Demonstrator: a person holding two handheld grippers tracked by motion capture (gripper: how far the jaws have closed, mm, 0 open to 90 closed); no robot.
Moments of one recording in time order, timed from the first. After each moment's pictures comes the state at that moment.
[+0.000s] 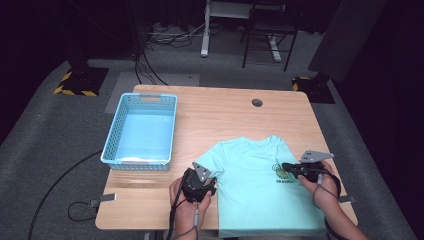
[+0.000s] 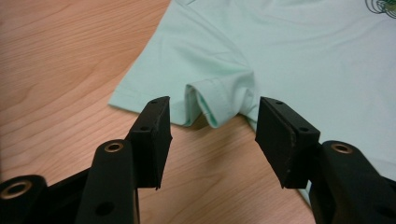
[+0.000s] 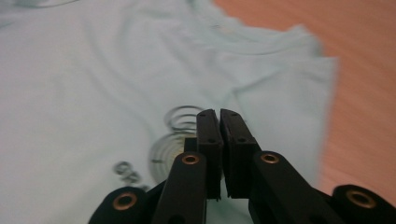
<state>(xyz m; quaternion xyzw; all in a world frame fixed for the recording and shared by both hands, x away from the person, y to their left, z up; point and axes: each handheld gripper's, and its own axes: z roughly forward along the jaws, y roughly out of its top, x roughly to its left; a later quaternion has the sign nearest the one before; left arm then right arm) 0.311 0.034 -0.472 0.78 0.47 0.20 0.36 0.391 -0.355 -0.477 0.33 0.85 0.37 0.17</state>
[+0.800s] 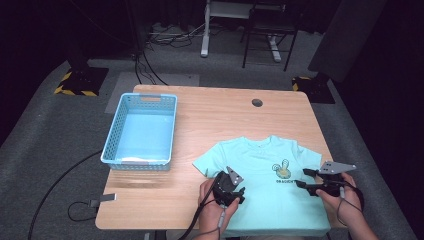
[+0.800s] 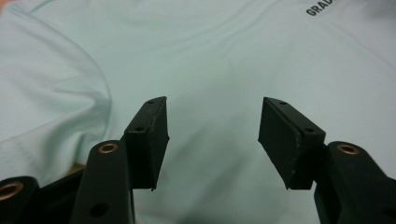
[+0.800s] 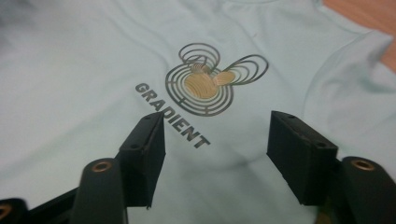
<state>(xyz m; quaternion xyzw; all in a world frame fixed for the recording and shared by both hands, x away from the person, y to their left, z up) 0.316 -0.042 -0.486 0.84 0.39 0.13 0.35 0.355 -0.395 -0.482 0.33 0.86 0.37 0.15</state>
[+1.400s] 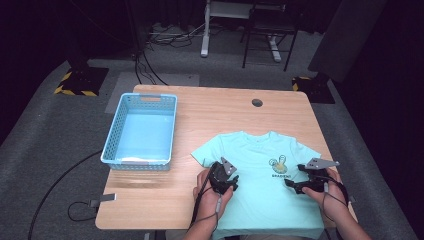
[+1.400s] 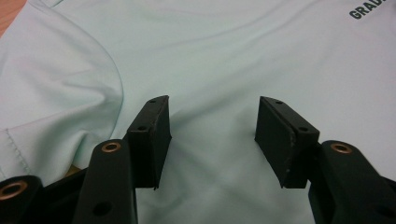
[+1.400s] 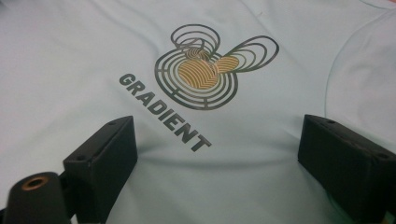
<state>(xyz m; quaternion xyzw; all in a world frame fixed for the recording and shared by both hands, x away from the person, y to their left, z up) 0.357 -0.024 -0.503 0.83 0.40 0.17 0.37 0.377 -0.370 -0.503 0.37 0.85 0.35 0.15</state>
